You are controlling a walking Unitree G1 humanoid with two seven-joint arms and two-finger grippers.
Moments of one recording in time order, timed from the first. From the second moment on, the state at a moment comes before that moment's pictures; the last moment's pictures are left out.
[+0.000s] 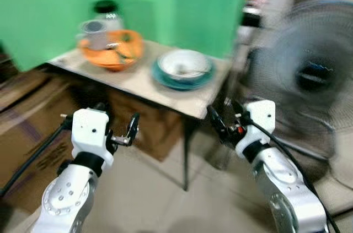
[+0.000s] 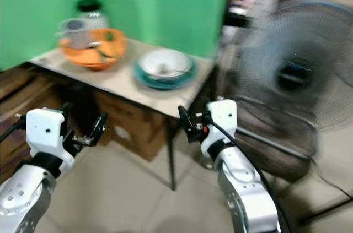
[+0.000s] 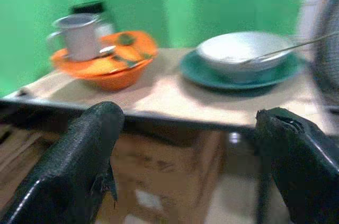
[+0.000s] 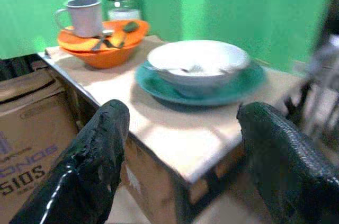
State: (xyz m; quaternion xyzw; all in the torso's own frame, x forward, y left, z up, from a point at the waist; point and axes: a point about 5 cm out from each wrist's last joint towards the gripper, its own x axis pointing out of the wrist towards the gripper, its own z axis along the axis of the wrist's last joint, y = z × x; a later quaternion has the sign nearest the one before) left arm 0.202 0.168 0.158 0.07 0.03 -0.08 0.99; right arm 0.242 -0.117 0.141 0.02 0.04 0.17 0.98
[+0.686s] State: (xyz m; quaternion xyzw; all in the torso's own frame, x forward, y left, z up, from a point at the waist) left arm 0.206 0.171 0.162 0.08 0.03 -0.08 0.99; right arm 0.253 -0.103 0.158 0.05 0.02 0.18 0.98
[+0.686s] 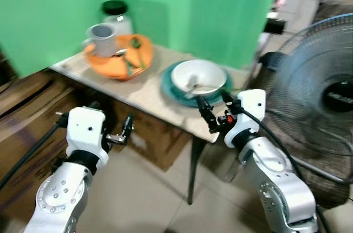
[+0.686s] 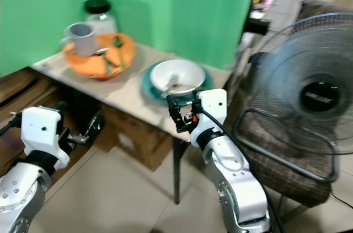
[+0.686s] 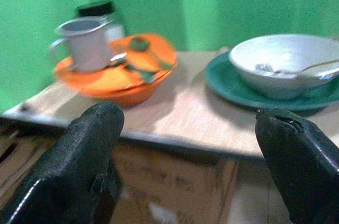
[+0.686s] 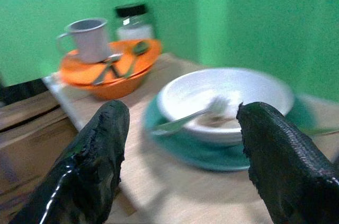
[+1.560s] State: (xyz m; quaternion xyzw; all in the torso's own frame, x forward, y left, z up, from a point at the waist) left arm 0.211 0.163 0.158 0.09 0.04 -0.14 0.99; right arm 0.284 -0.099 0.198 -0.01 0.01 0.24 0.97
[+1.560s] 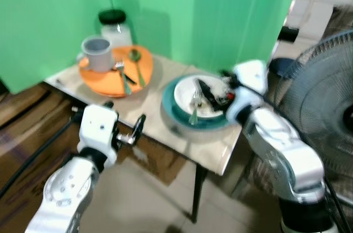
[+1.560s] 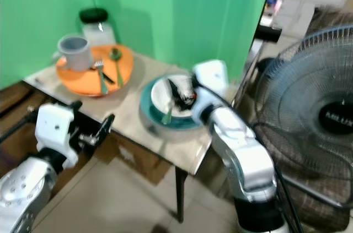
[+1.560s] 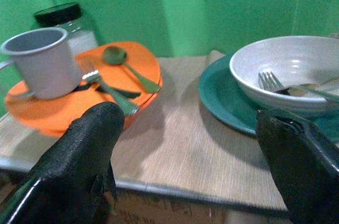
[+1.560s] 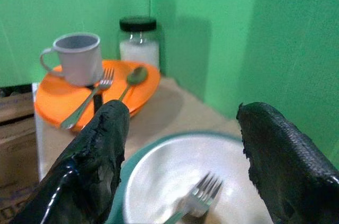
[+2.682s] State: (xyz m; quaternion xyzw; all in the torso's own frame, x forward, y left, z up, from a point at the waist) left arm 0.191 0.142 0.147 0.10 0.12 -0.37 0.92; right arm 0.338 -0.105 0.176 -0.14 0.34 0.25 0.90
